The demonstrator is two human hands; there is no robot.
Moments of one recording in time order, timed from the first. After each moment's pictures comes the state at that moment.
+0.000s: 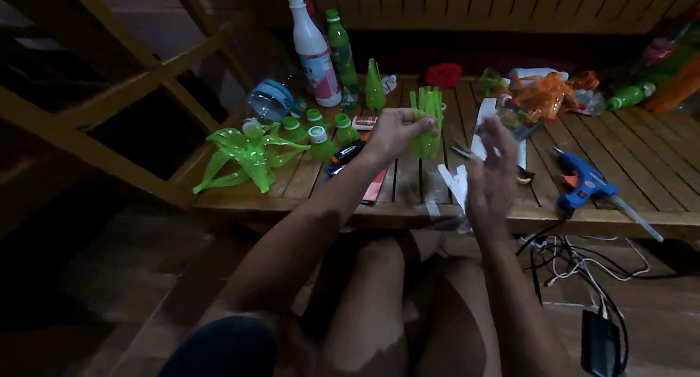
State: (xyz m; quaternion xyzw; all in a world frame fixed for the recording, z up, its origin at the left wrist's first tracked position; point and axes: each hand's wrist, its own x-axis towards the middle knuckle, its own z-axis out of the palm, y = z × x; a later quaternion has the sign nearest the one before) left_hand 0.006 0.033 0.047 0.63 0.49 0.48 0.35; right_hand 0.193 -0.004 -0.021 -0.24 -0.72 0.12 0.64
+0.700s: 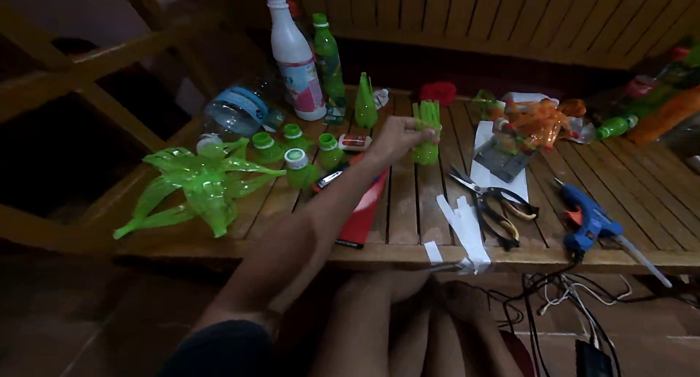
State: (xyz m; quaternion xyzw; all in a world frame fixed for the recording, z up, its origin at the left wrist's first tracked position) left_hand -0.007 0.113 0.032 0.64 0.49 0.45 0.38; right_hand 0.237 -0.026 -0.184 -0.66 -0.65 0.37 -0.07
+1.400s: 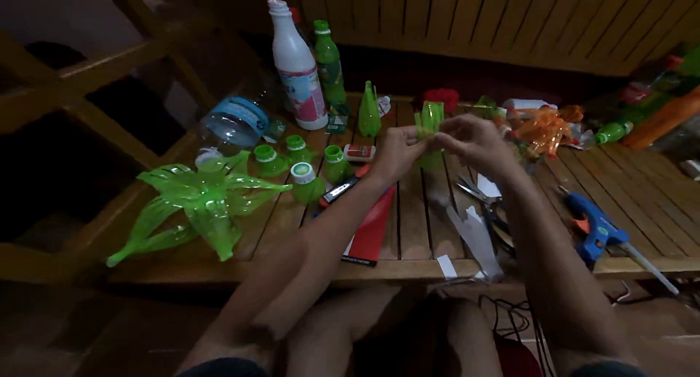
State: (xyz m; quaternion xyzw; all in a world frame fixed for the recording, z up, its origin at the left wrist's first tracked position) left_hand -0.018 0.105 0.026 0.66 0.45 0.51 0.31; right_hand 0.166 0.124 0.063 -0.40 -0.81 0.24 0.35
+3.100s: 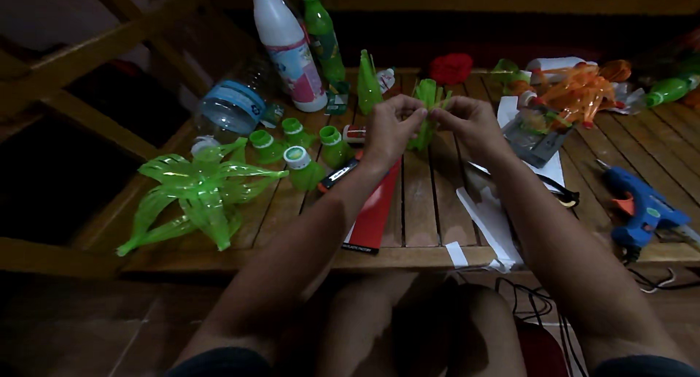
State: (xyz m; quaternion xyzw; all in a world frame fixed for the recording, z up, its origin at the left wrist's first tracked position) left_hand -0.021 0.110 0.015 0.62 0.51 0.53 0.27; right_hand 0.149 0.158 0.006 -0.30 -0.73 0.41 0.46
